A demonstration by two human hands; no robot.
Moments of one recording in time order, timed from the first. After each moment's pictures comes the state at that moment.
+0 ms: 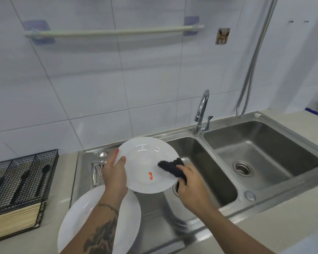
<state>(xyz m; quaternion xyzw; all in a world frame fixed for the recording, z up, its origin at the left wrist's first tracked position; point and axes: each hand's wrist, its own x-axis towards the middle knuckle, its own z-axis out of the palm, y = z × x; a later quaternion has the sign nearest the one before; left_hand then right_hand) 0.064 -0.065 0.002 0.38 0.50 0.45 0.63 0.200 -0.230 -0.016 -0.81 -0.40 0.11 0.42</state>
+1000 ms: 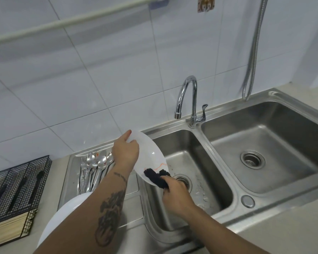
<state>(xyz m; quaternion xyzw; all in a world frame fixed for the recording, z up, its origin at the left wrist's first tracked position) 0.208 -0.052 0.020 0.62 0.58 0.34 0.41 0.270 -0.220 -0.059 -0.77 -0.42 0.31 0.37</state>
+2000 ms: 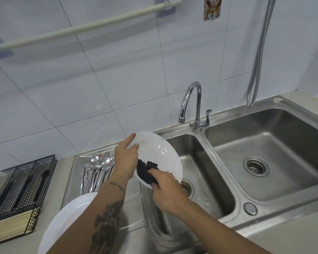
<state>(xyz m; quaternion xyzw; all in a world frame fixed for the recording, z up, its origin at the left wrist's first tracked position) 0.194 -0.066 0.029 0.58 0.53 0.37 0.50 0.264 -0.204 -0.017 -0.70 -0.54 0.25 0.38</state>
